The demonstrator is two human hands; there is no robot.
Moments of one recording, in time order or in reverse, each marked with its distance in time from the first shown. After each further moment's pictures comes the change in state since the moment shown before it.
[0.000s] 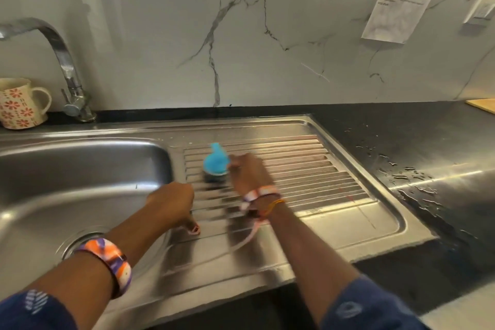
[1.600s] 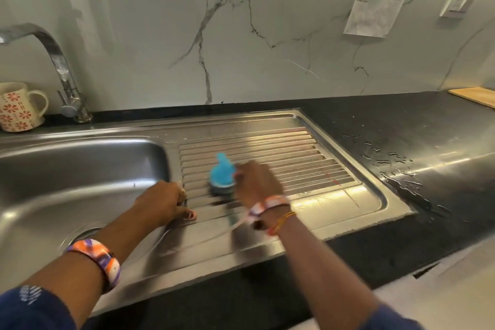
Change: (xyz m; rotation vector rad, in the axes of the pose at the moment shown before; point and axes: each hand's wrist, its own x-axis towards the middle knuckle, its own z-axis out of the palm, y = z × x) left_hand 0.001 -0.019 0.029 -0.100 0.128 0.110; right_hand -0.062 -0.006 -0.040 -0.139 -0.160 0.184
